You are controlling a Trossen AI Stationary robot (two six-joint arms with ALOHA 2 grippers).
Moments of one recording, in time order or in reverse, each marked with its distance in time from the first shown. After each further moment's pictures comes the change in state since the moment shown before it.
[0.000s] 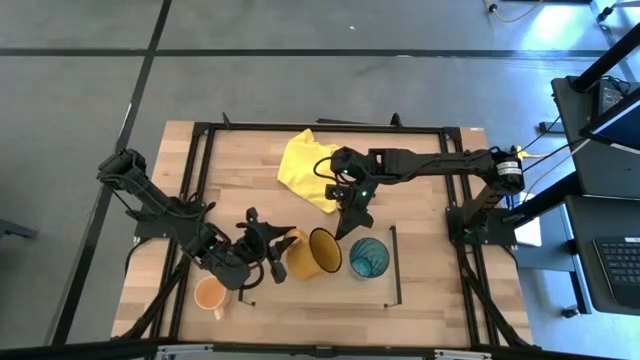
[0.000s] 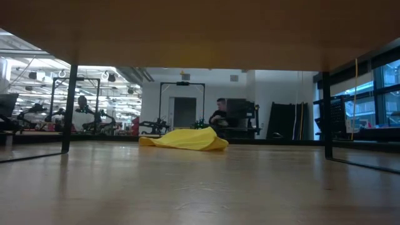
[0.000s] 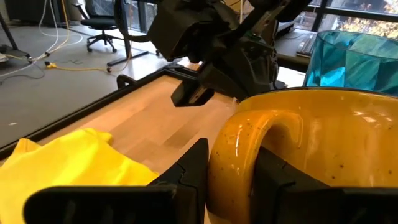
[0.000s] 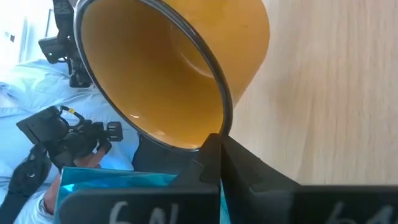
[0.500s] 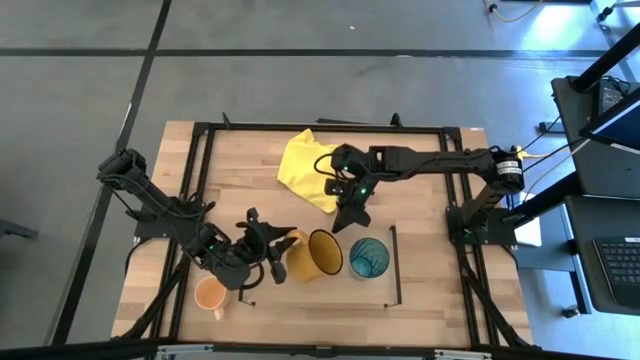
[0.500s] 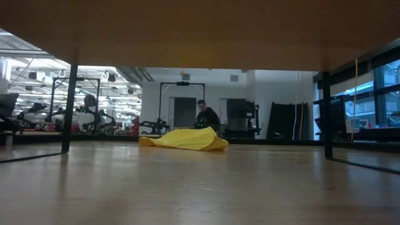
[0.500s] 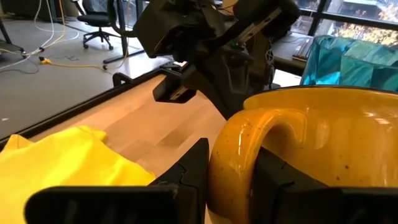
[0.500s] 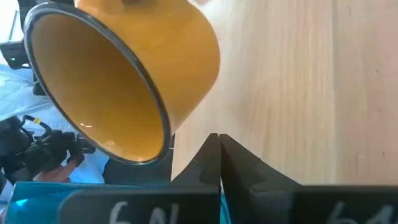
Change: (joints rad) left arm -0.003 0.000 0.000 0.010 0.009 -0.023; right arm -0.023 -0.002 0.000 -0.015 0.099 -0.065
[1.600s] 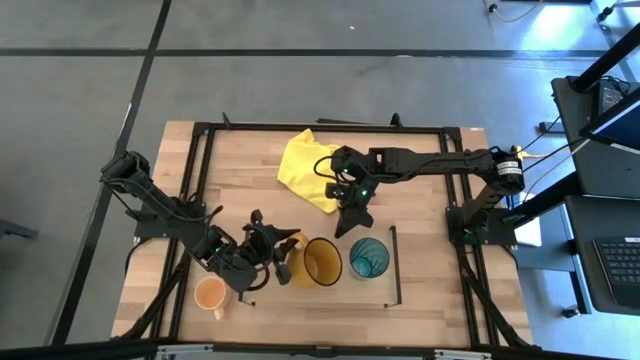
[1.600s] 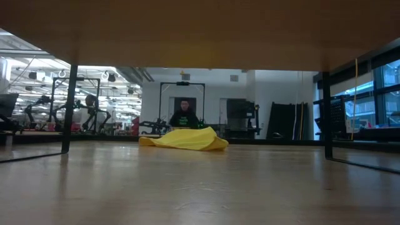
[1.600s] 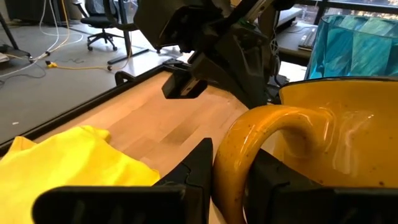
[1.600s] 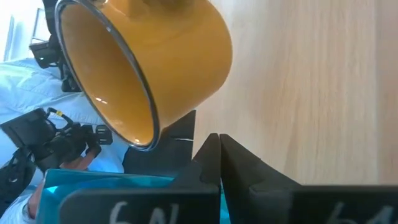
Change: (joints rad) left arm 0.015 0.042 0.000 0.014 0.007 0.025; right arm 0.014 0.000 0.000 -0.003 -0.079 0.033
